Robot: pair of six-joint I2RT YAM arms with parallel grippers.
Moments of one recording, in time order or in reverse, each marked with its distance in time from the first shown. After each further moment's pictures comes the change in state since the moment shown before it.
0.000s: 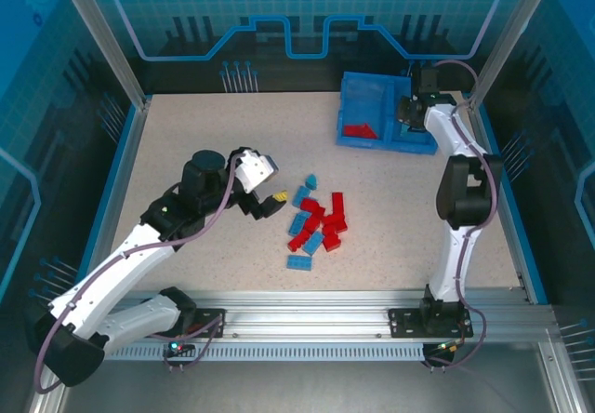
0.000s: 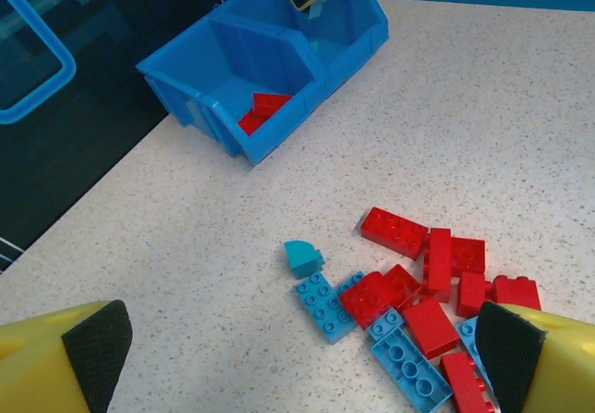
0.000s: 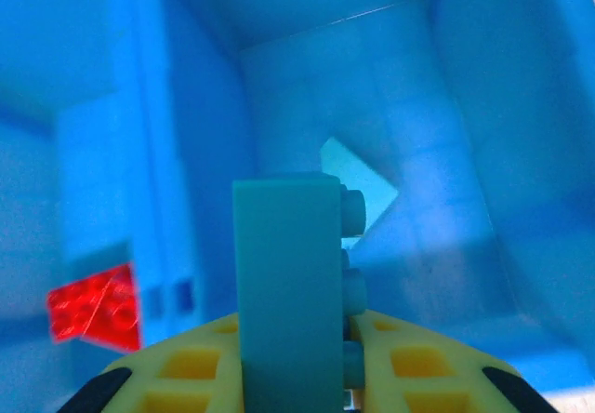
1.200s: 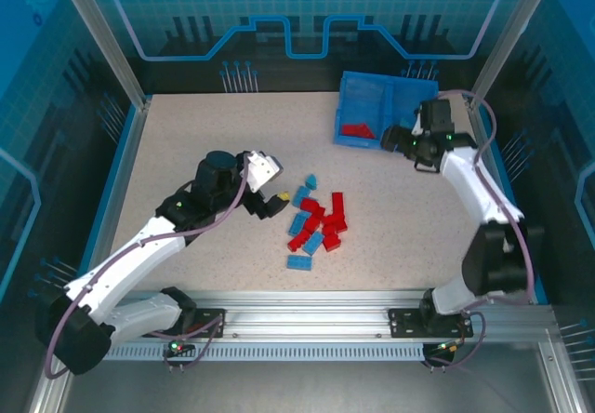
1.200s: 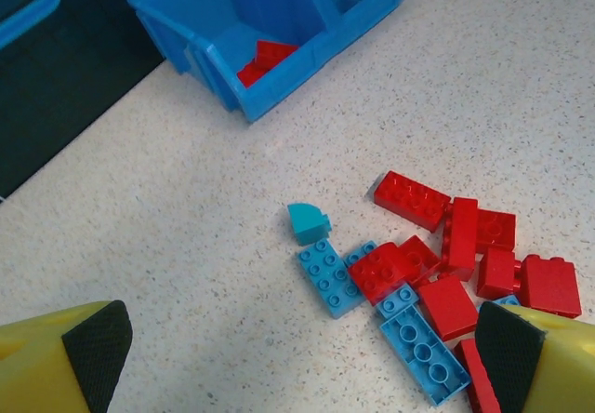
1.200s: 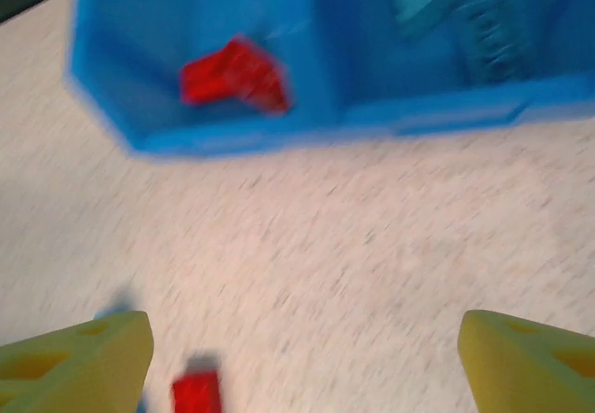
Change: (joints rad) left arm 0.006 0.107 -0.040 0.051 -0.049 -0.068; right arm 0.100 -0.677 -0.652 0.029 -0.216 -0.005
